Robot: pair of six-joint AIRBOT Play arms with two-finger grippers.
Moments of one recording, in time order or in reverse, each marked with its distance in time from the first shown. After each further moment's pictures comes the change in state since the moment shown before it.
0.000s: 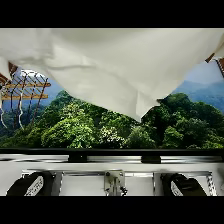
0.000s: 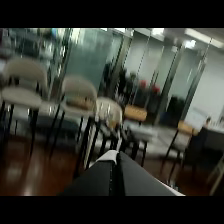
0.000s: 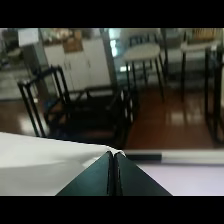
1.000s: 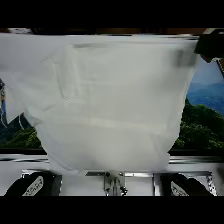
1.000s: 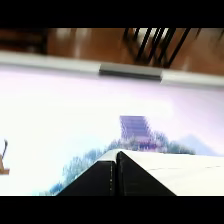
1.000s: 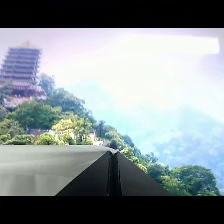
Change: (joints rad) left arm -0.001 -0.121 -0.096 0.412 -0.449 -0.219; right arm 0.002 -0.454 0.196 -0.309 0.466 0.032
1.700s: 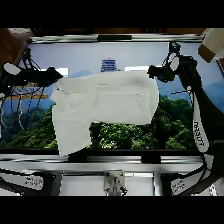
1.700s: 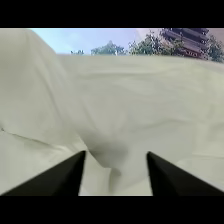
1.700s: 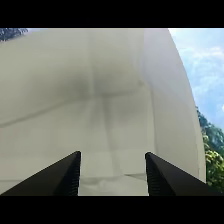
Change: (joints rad) left arm -0.078 -0.682 -0.034 -0.133 0.089 -0.007; right arm -0.005 -0.564 -0.019 0.174 -0.211 0.204
